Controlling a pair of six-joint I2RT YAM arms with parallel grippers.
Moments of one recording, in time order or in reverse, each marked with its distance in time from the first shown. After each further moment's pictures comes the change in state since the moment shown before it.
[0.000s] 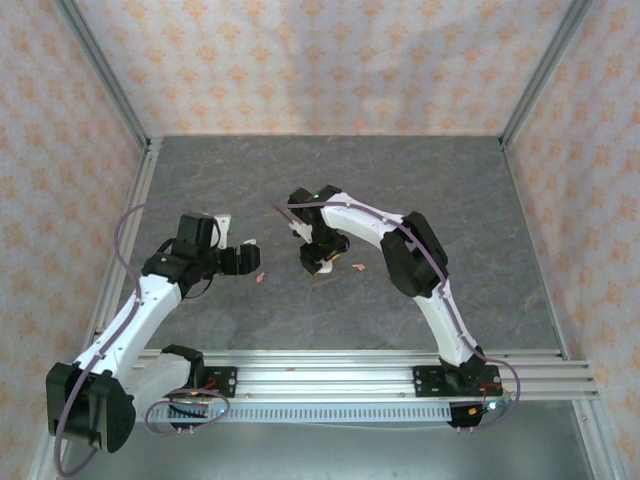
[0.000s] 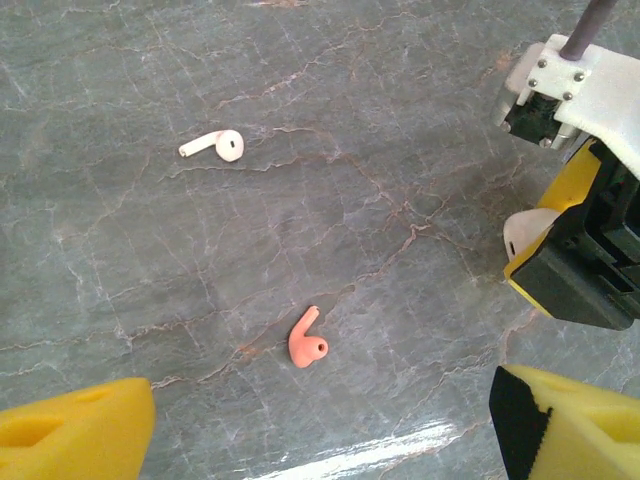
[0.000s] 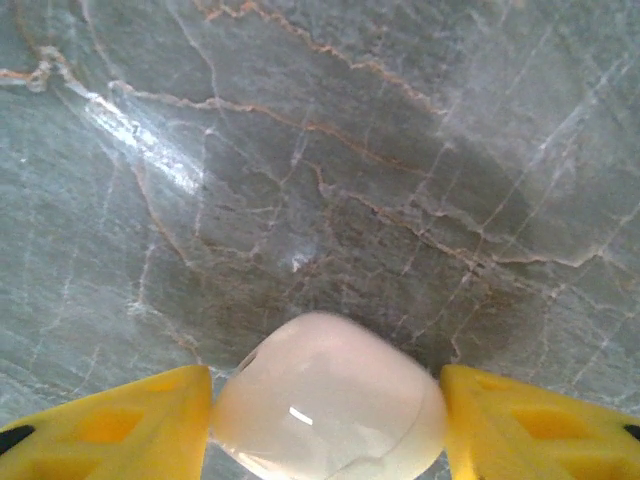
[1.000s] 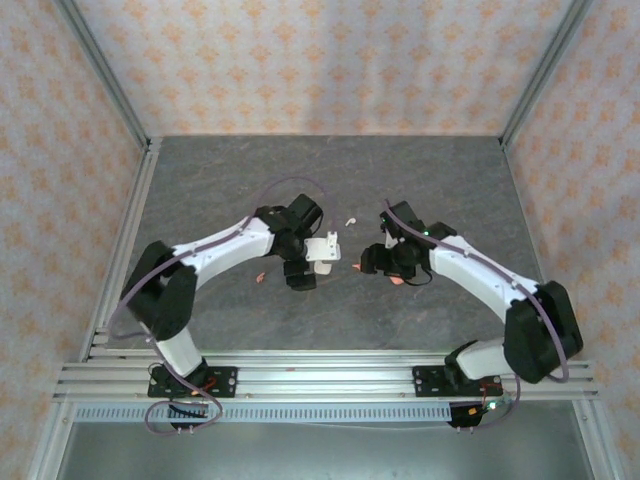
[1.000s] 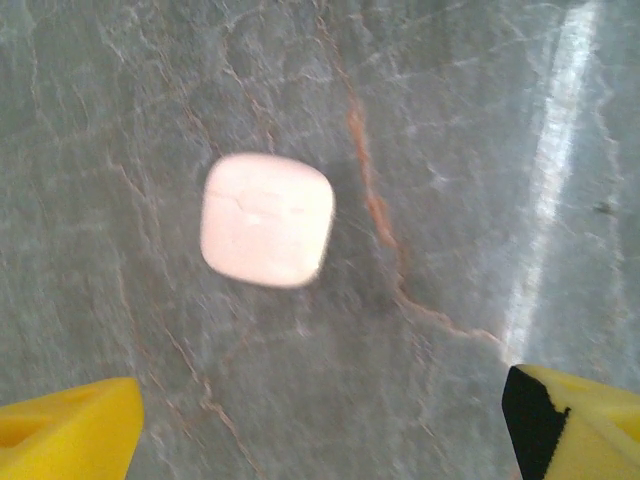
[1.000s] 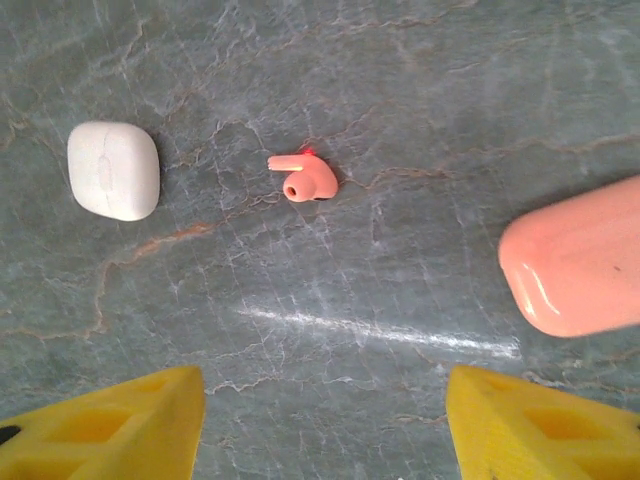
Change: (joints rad) left arm -0.467 0.747 0.559 -0.193 -0.064 1.022; right arm -0.256 -0.925 -0.949 0.445 -0.072 0.578
